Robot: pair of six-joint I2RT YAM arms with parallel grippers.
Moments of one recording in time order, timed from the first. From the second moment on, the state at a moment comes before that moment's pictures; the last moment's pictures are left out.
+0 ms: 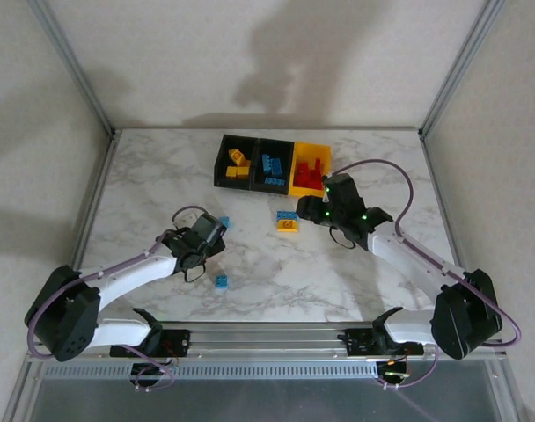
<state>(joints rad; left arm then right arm) -0.61 1.30 0.65 -0.49 -0.39 -1.05 0.55 1.28 0.89 -0.36 -0.05 0.61</state>
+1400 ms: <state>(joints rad) -0.70 1.71 1.17 -0.34 -0.26 -0.92 0.54 0.90 0.63 -0.43 0.02 0.77</state>
